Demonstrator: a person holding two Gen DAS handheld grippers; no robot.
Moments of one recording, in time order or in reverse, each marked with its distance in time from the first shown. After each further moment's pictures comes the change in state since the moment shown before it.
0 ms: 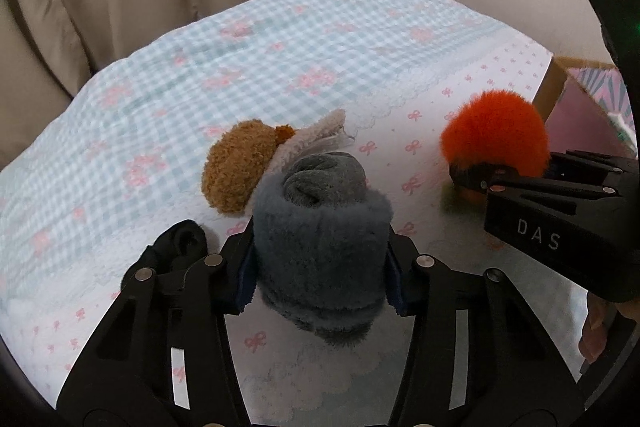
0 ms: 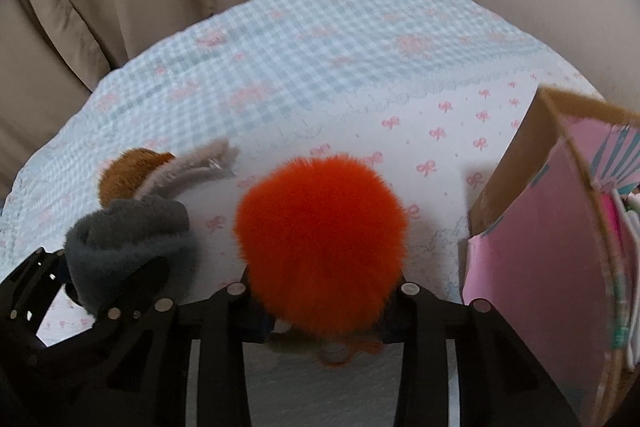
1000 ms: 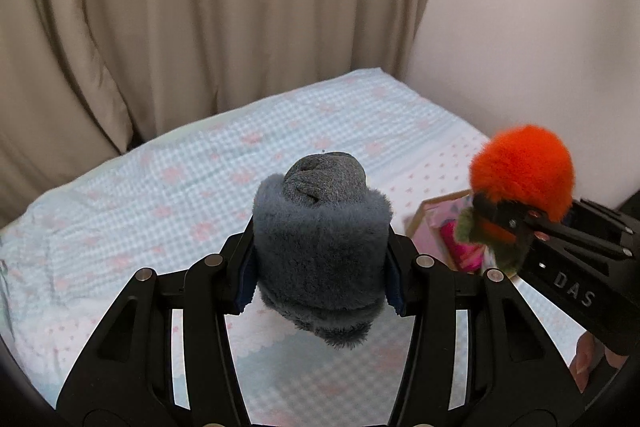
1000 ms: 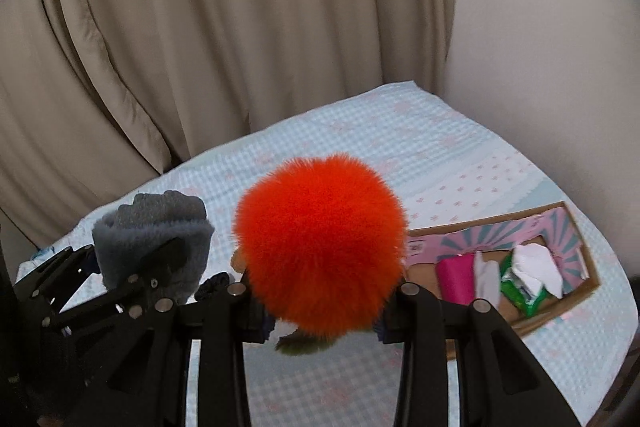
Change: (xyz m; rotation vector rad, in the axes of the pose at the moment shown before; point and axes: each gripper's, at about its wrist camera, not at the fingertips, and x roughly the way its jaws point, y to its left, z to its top) left arm -0.243 -0.032 0.105 -0.080 -0.121 -0.028; right arm -0.261 -0.002 0.044 0.037 -0.197 0.041
